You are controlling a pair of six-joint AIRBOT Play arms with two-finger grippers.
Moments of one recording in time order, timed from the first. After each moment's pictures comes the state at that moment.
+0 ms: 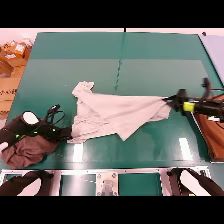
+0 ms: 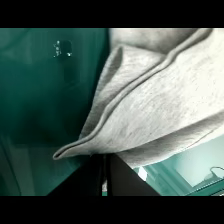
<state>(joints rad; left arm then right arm) -0.04 -1.07 0.48 1.03 -1.04 -1.35 -0.41 -0.98 0.68 -0.58 1.11 1.39</state>
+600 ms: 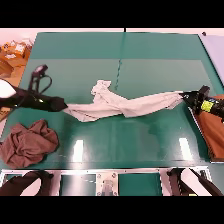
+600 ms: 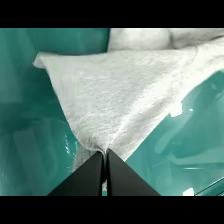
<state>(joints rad) -0.04 -0.98 0.95 1.04 -1.20 -1.33 -0.64 -0.96 0.66 -0.40 1.22 1.25</state>
